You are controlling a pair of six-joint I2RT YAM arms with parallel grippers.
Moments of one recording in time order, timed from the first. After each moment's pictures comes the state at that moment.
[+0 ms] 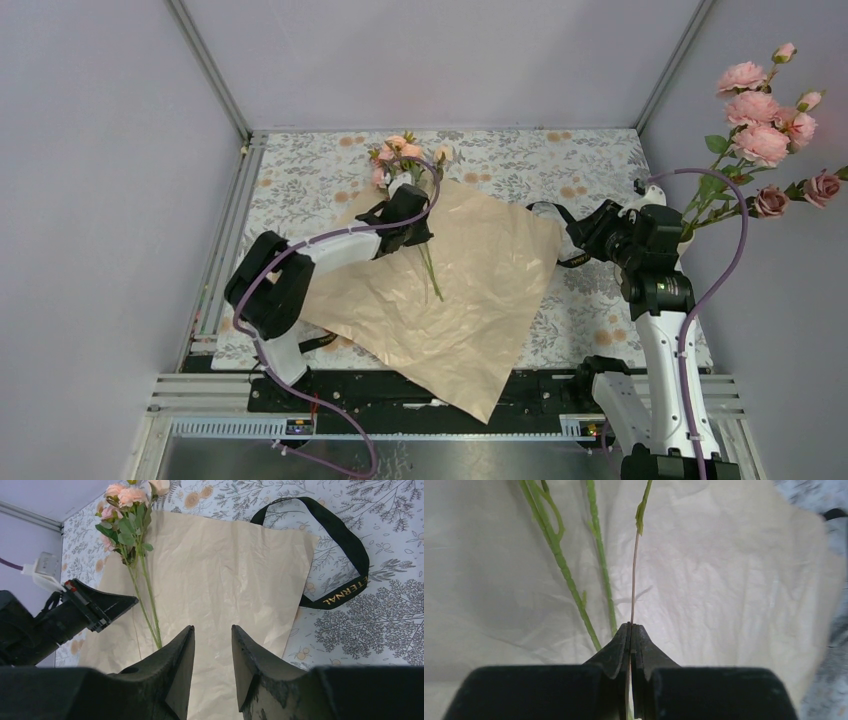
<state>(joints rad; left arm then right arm) -0.66 1.81 1.13 -0.14 -0.19 -0.76 -0.09 0.78 0.84 -0.54 -0.28 0.47</state>
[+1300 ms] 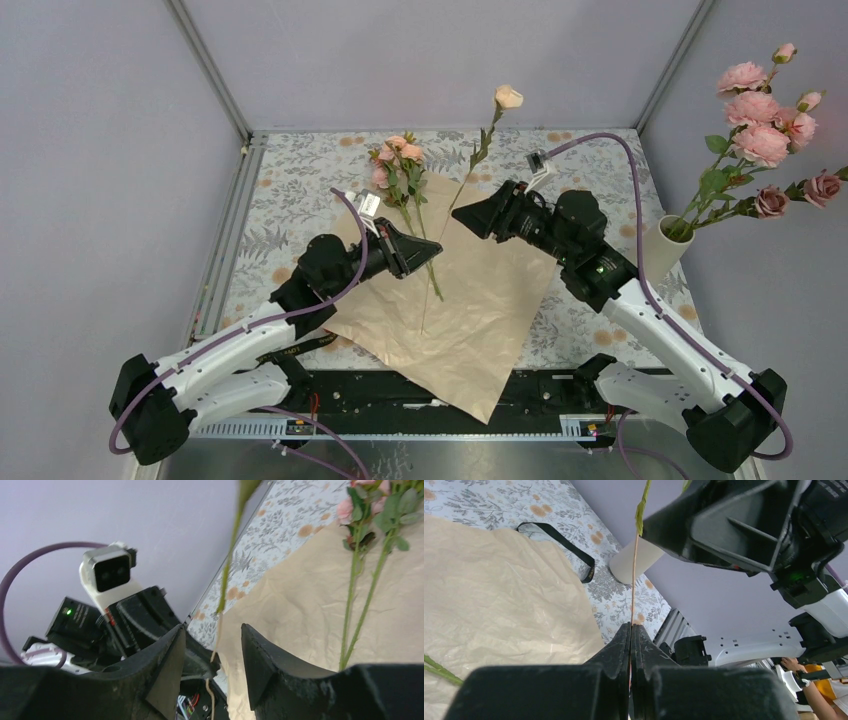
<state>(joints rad) -0.79 0.95 0.63 0.35 0.23 -0.76 0.62 1.00 0.91 0.04 -0.31 0.78</state>
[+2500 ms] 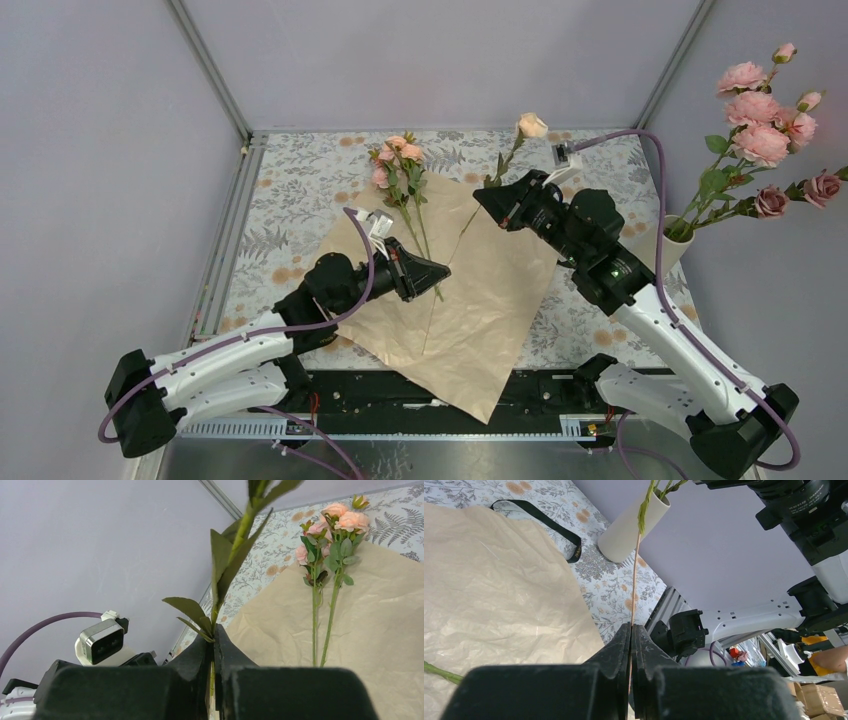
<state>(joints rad) -0.94 0.89 0.57 0.34 0.16 -0.71 0.62 0.95 0.97 -0.03 -0.09 0.73</state>
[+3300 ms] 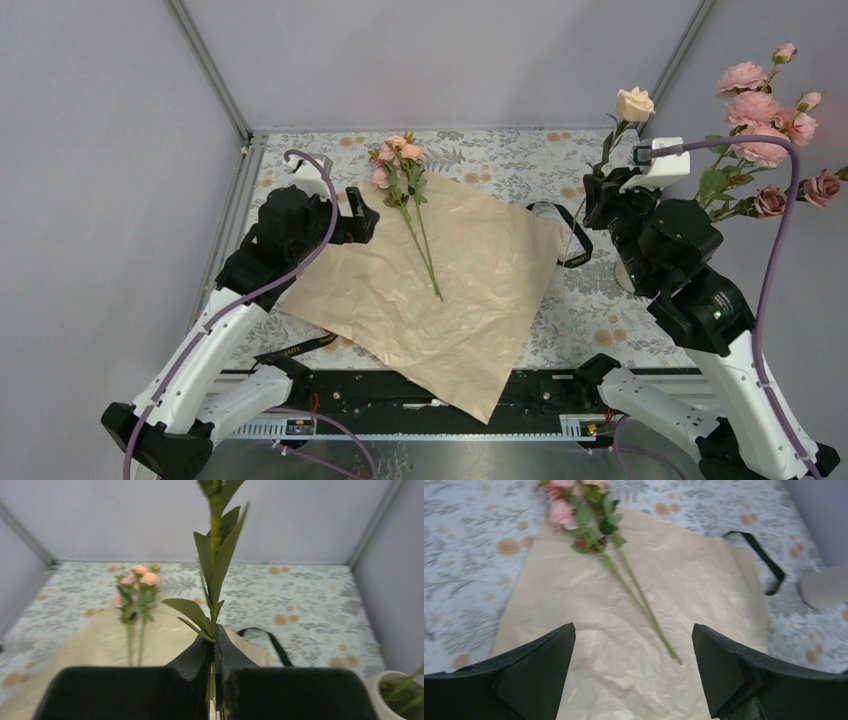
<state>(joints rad) -0.48 0.91 1.01 -0.44 0.00 -0.35 0.62 0.80 1.33 -0.59 0.45 0.15</state>
